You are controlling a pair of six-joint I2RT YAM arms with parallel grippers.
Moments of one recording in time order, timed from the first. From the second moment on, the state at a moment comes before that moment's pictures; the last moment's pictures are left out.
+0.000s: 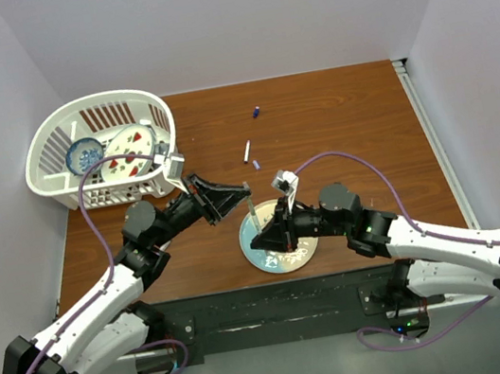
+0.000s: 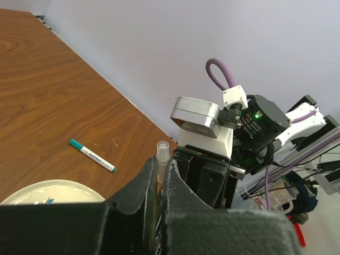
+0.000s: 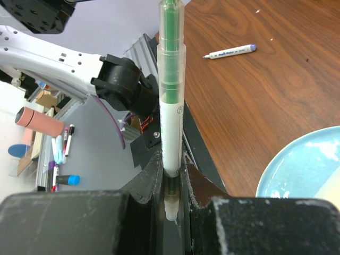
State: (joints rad) left arm -0.63 0.90 0.53 0.58 0.47 -0.79; right arm 0.97 1.00 0.55 0.27 -0.38 0.58
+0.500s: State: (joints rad) left arm -0.63 0.88 0.55 0.49 0.46 -0.78; right arm 0.98 1.02 0.56 0.27 -0.38 0.57
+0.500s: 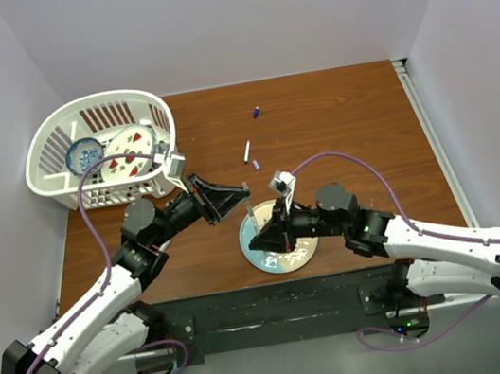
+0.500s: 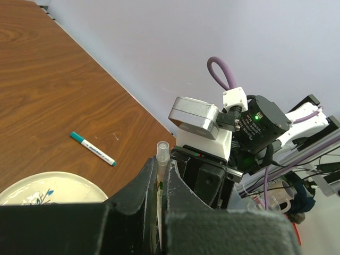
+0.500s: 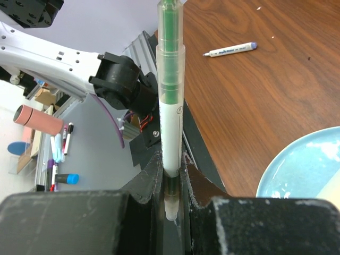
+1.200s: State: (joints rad) left arm -0.63 0.85 0.58 0.45 0.43 -0.80; right arm 0.98 1.02 0.56 0.28 -0.38 0.57
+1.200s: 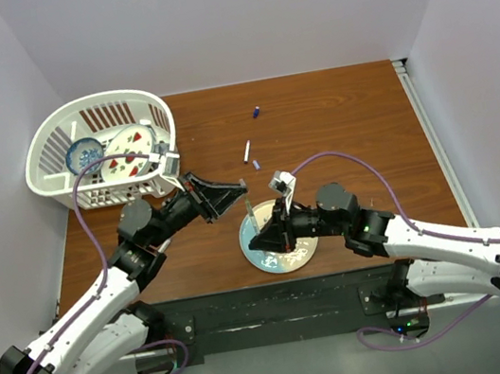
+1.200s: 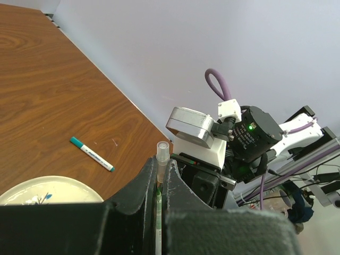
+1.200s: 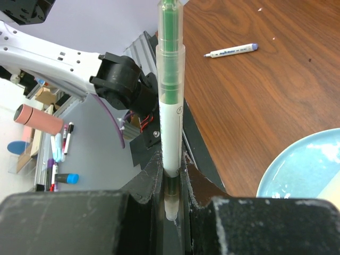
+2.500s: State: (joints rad) left arm -0.63 0.83 0.54 0.45 0.45 -0.80; right arm 0.98 1.00 0.56 0.27 -0.37 0.57
